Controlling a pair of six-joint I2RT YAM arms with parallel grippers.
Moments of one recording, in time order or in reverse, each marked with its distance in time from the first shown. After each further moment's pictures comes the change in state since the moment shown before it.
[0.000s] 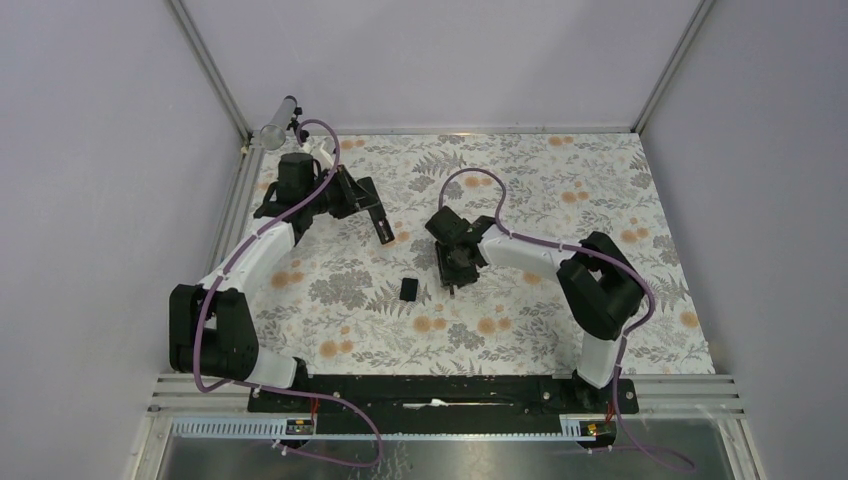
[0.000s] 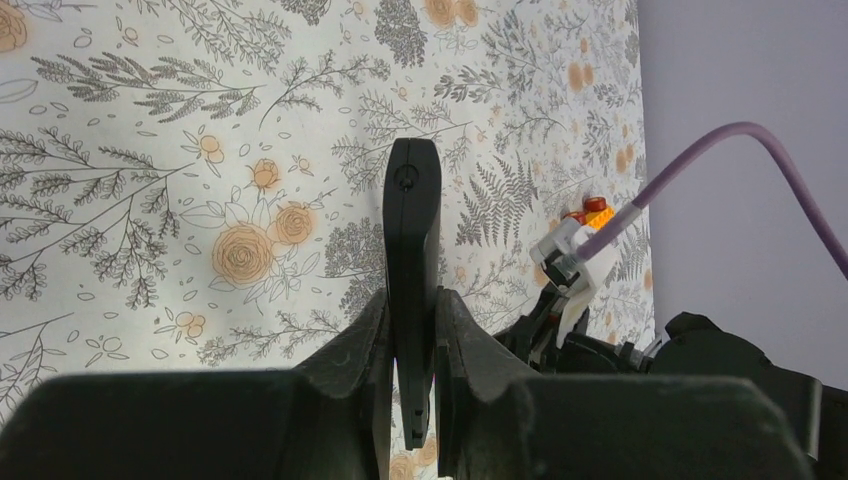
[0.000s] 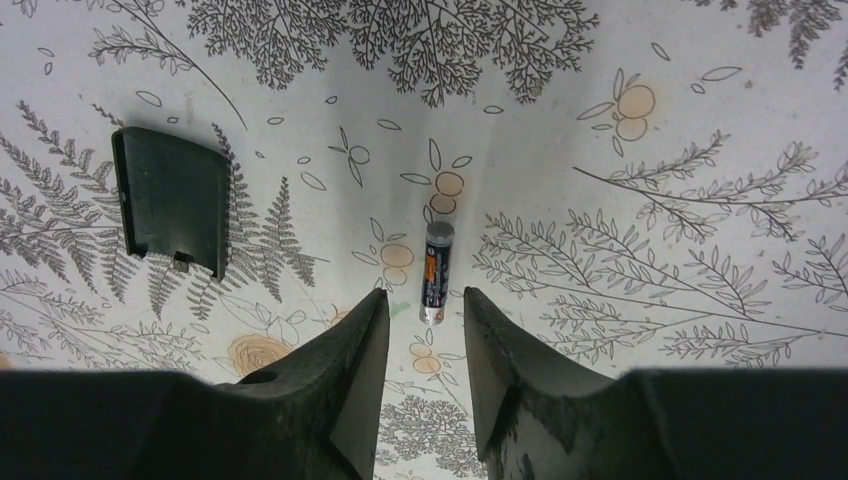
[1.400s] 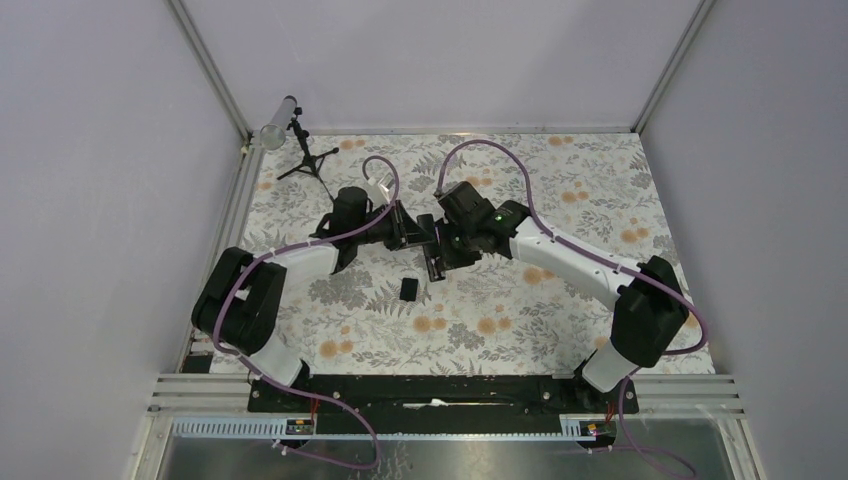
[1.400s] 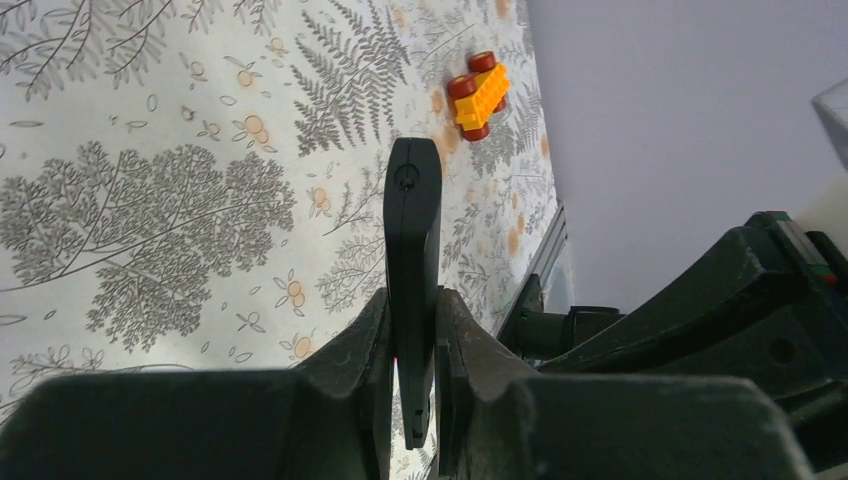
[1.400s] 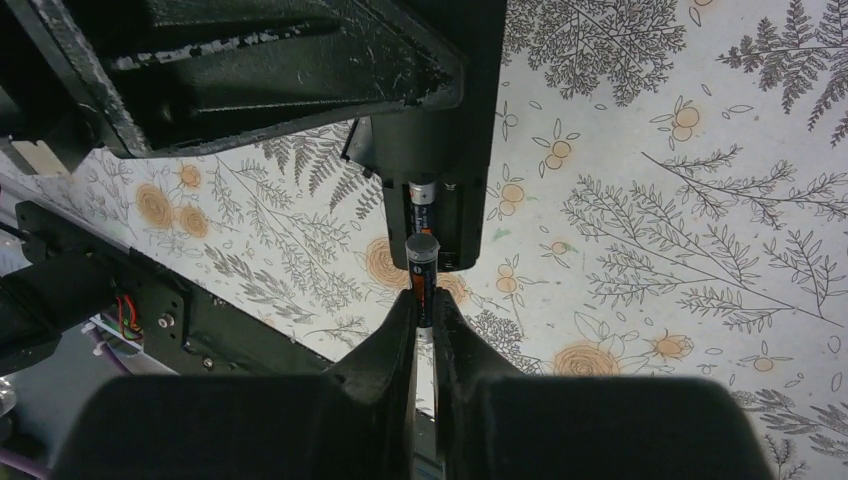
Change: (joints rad) left arm -0.262 0.175 -0.239 0.532 0.173 -0.223; right arm -0.008 -0.215 0.090 -0.065 -0.139 -0.097
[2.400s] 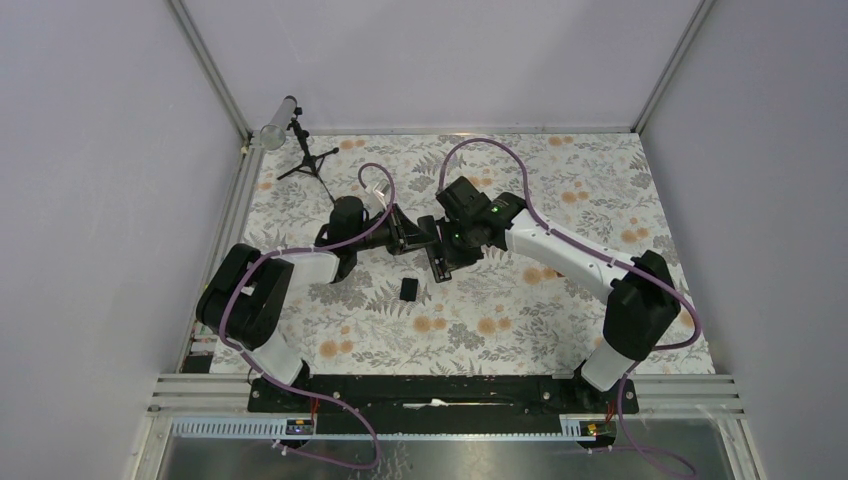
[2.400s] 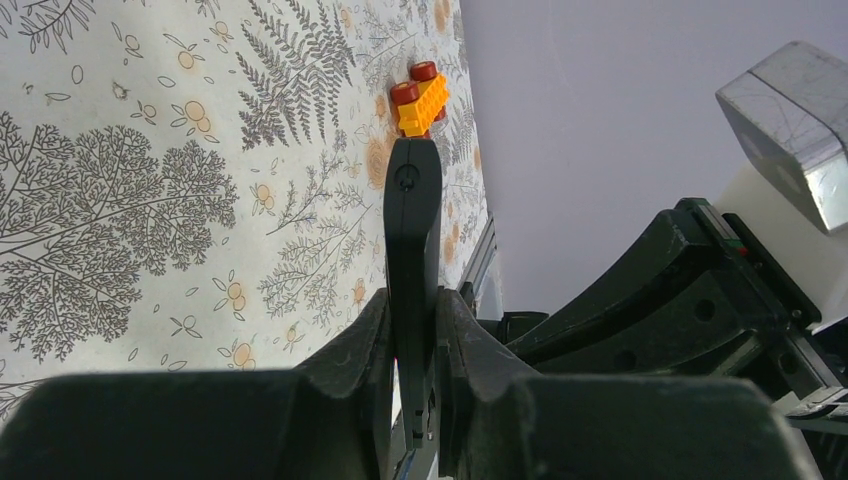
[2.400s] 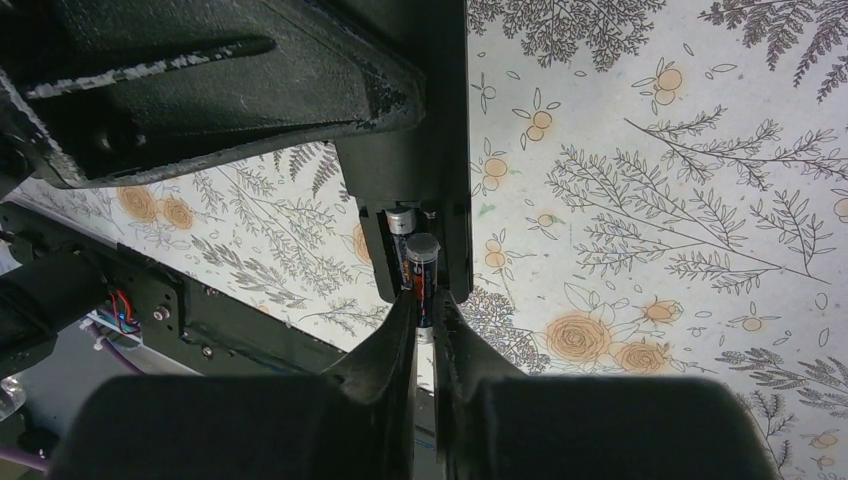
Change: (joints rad) left arm -0.003 0.042 -0.098 0.295 0.051 -0.244; right arm -0.014 0.048 0.079 -0.120 -0.008 0.023
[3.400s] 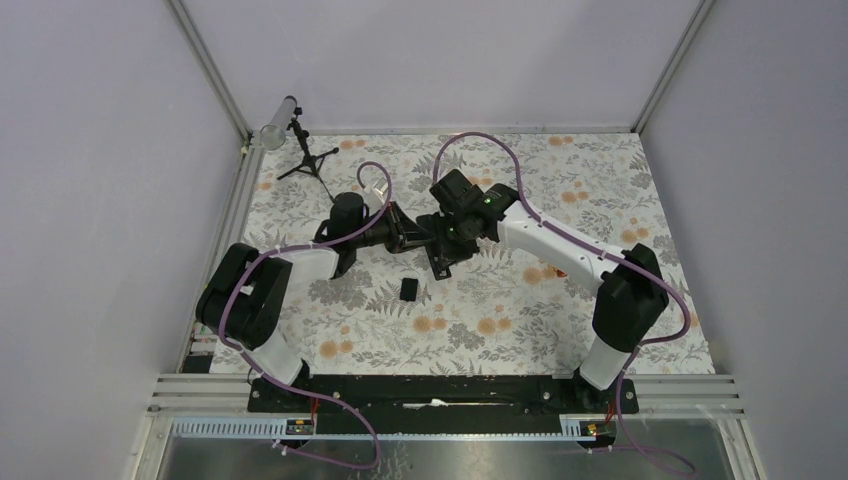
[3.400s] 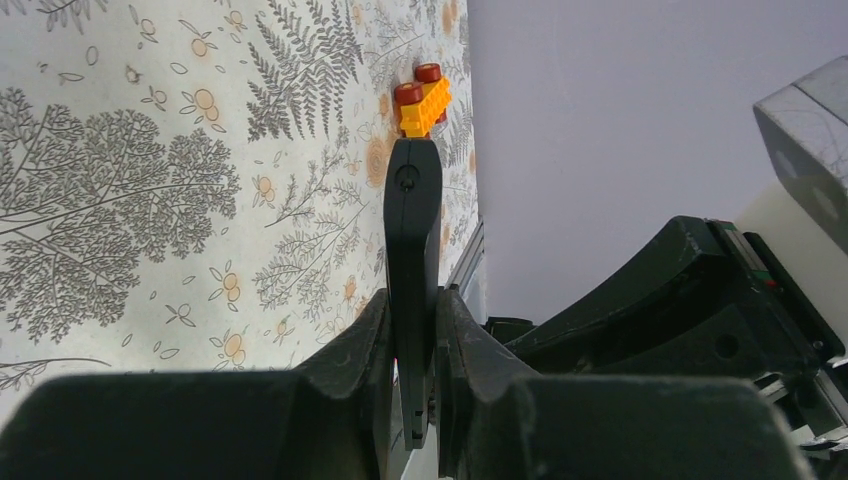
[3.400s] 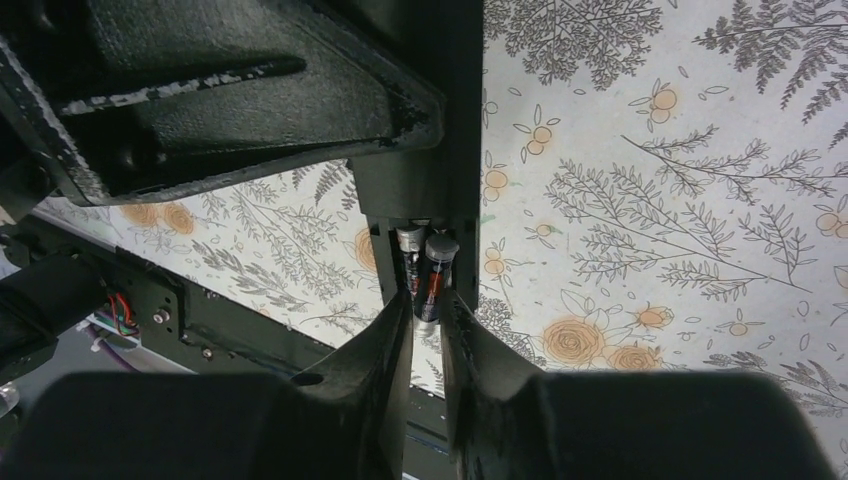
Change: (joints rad) left arm 0.011 0.000 0.035 -0.077 -0.002 -0.041; right arm -0.002 0.061 0.095 -0.058 -0.005 -0.025
